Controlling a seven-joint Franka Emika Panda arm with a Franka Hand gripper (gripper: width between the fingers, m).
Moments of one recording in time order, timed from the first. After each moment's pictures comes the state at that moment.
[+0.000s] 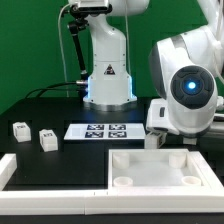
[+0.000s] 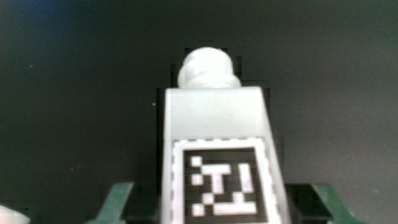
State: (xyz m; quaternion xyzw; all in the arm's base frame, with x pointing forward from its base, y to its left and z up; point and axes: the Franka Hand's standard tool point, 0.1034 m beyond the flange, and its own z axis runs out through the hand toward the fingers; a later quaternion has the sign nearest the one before) arm 0.369 0.186 0.004 -0.88 0.13 0.45 0.07
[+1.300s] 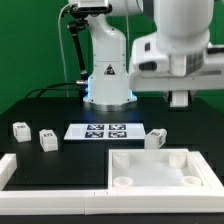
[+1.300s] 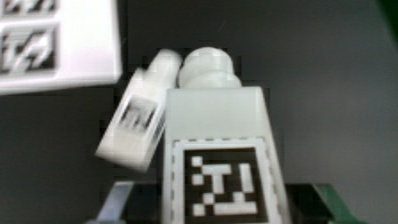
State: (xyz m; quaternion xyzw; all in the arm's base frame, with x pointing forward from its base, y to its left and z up) arm 0.470 0.126 0.126 -0.96 0.04 0.27 0.04
